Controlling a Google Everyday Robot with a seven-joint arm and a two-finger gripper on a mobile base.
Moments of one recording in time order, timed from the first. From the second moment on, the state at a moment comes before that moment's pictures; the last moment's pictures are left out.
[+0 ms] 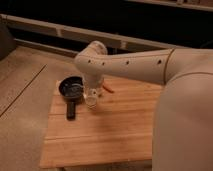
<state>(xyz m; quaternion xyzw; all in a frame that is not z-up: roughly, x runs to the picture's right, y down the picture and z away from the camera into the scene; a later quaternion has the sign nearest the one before) -0.056 0.012 0.735 -0.18 0.16 0.71 0.66</state>
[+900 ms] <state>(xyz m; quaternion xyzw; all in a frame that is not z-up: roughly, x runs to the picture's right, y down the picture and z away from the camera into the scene) -0.107 -0.020 0.768 -0.20 0.12 0.62 0.75</state>
